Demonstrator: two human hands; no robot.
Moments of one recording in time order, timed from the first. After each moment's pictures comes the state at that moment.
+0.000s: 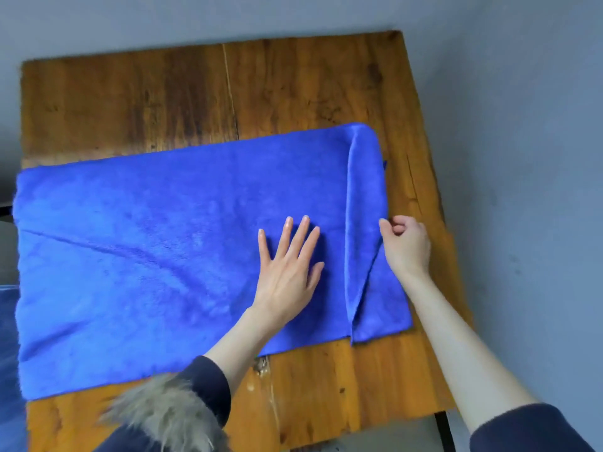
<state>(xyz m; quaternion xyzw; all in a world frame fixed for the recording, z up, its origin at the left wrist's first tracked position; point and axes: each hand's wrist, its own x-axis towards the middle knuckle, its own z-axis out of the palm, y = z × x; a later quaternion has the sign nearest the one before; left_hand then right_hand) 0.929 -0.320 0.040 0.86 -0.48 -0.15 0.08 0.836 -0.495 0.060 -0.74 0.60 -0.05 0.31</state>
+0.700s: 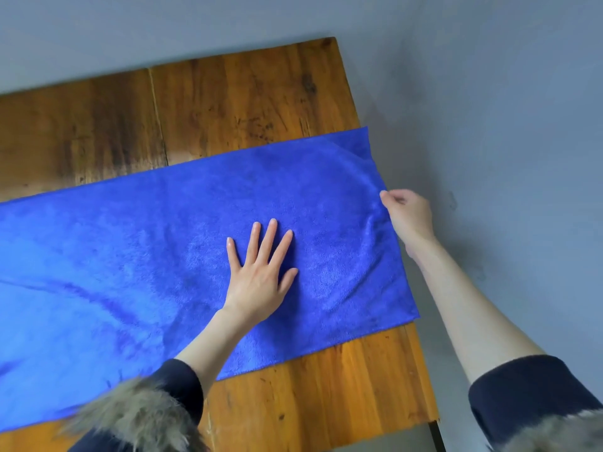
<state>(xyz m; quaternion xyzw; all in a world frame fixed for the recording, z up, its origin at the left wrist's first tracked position) 0.911 -0.389 0.030 0.86 -0.48 -0.17 0.01 0.811 -0.625 0.078 -0.63 0.60 -0.06 0.48</state>
